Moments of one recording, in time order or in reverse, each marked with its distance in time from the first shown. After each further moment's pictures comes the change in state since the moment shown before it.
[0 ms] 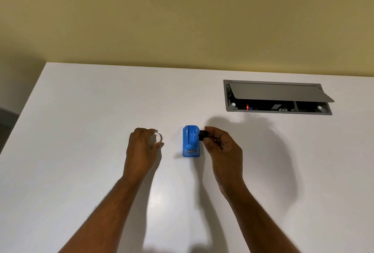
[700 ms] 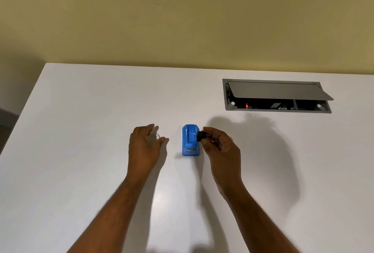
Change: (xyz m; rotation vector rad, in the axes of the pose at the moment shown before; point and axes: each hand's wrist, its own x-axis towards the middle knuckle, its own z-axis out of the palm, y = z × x) left_hand -0.007 0.026 -0.006 -0.230 0.055 -0.117; right_hand -0.005 0.002 0.001 0.000 -0.008 0.013
